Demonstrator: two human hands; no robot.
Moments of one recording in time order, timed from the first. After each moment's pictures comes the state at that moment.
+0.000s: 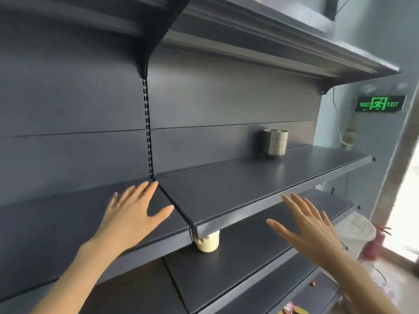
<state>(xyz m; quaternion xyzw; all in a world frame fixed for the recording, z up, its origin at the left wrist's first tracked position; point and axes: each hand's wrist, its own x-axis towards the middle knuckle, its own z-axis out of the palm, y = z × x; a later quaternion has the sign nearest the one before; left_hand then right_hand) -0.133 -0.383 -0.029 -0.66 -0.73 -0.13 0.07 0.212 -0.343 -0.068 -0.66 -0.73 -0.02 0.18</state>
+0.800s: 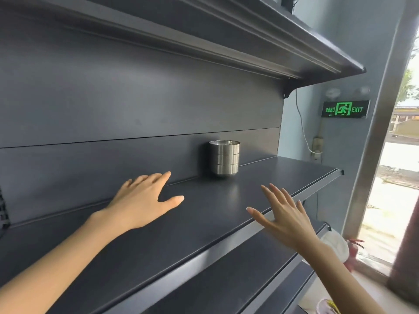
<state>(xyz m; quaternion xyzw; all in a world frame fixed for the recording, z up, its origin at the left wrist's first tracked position) 0.097 -0.110 0.011 -0.74 -0.66 -0.11 0.07 0.397 -0.085 -0.058 -0.66 -0.72 -0.04 0.22</state>
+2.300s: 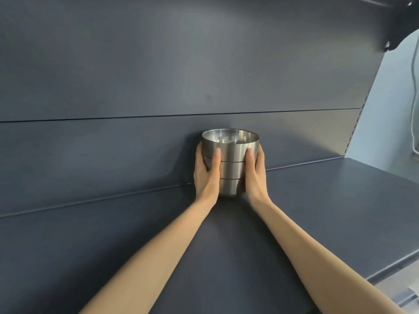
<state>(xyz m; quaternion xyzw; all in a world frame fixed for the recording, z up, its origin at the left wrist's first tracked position) 0.297 0.248 -0.060 -0.43 -0.51 -0.71 -0.23 0.390 0.295 -0.068 -0.33 -0.58 0.44 0.60</state>
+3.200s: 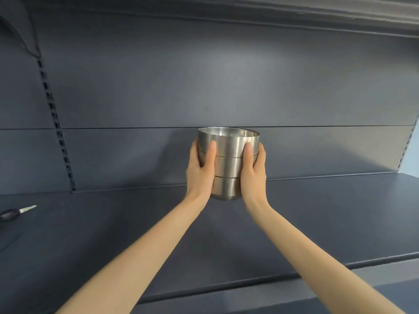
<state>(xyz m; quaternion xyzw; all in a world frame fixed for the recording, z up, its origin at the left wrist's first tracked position) 0.200 0.055 -0.017 -0.42 -0.54 -0.72 -0.15 0.289 0.106 -0.025 -0.27 -0.60 0.47 0.58</state>
